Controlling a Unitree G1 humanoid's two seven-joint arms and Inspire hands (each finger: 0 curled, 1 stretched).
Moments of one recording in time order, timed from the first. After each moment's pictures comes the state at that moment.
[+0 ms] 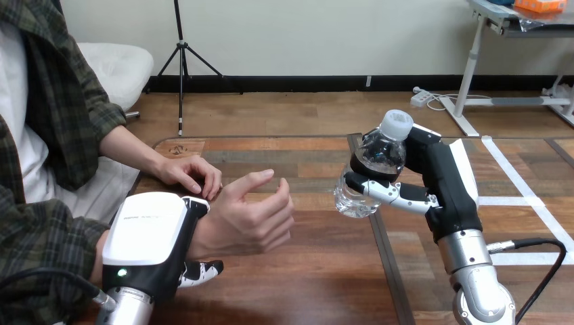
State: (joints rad) left arm 0.12 0.44 -0.24 -0.01 0.95 -0.04 0.30; right arm -0.38 -0.19 -0.04 0.91 -0.10 -0.86 -0.01
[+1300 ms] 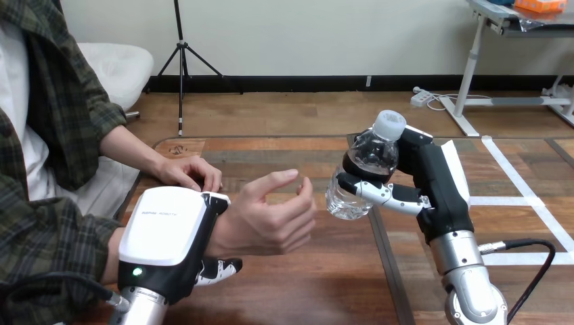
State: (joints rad) left arm 0.11 0.43 -0.26 -0.03 0.99 -0.11 0.36; right arm -0.38 -0.16 -0.04 0.91 -0.09 -0.86 0.01
